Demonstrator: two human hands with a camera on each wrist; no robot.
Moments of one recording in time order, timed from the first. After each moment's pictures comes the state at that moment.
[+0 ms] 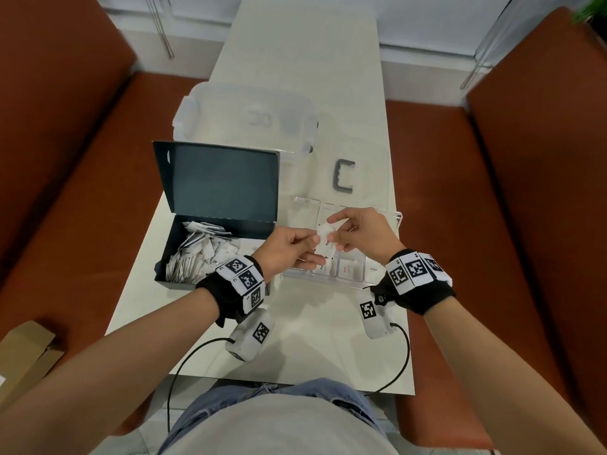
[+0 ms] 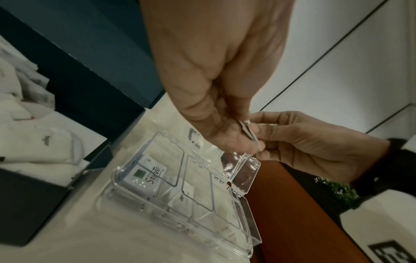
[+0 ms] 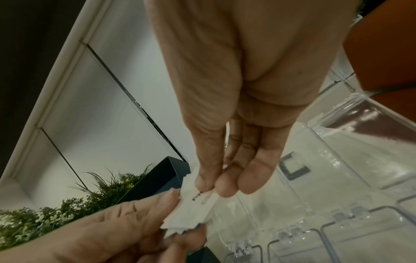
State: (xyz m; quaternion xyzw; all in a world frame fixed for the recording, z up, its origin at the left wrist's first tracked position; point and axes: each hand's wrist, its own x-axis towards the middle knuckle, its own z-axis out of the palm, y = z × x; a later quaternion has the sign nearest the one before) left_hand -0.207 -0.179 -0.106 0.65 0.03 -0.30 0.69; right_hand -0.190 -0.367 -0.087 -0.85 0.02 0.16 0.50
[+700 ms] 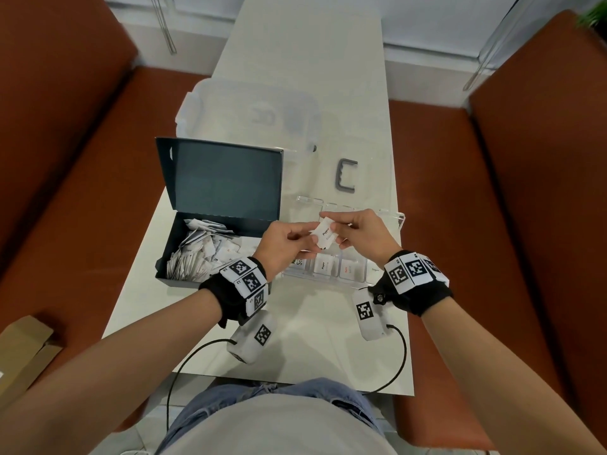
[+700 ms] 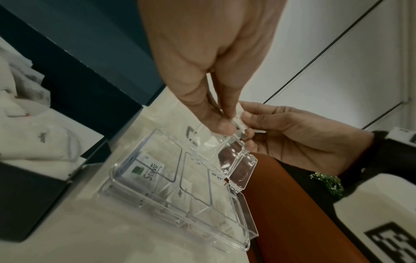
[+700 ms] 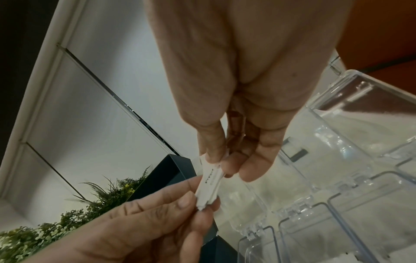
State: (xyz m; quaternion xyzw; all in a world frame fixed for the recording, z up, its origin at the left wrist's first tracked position) left_hand -0.205 -0.179 -0.108 0.67 0.05 -0.22 0.71; right_hand -0.190 -0.357 -0.091 -0.84 0.01 0.15 0.53
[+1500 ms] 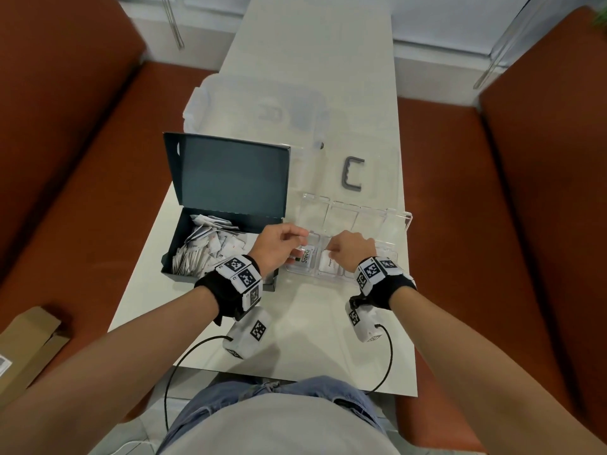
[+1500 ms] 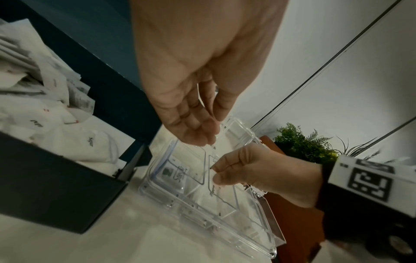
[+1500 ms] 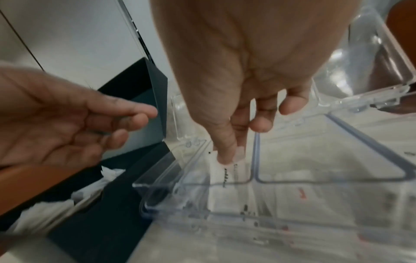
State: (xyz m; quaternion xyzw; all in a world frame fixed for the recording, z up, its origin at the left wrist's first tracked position) left_hand -0.205 -0.160 -0.113 0.74 0.11 -0.23 0.62; right_hand -0.183 -0.336 -0.152 -0.96 0.00 0.24 0.11
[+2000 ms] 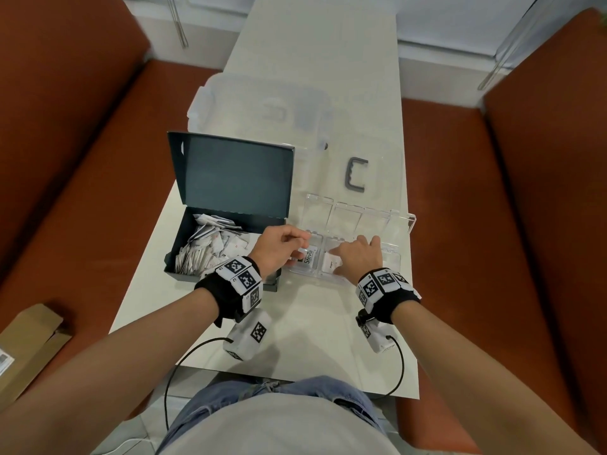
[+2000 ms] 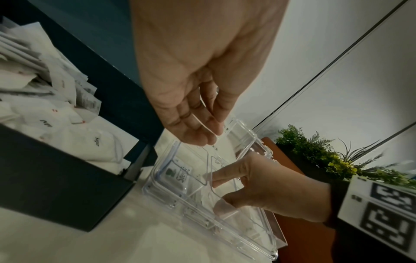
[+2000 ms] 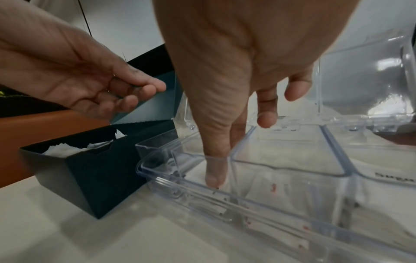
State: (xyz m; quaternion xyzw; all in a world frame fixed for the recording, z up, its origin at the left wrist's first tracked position) left_hand -0.208 -0.155 -0.111 0.74 0.11 -0.23 0.62; right_hand -0.195 -0.342 -0.169 -0.97 -0.09 0.19 -0.10
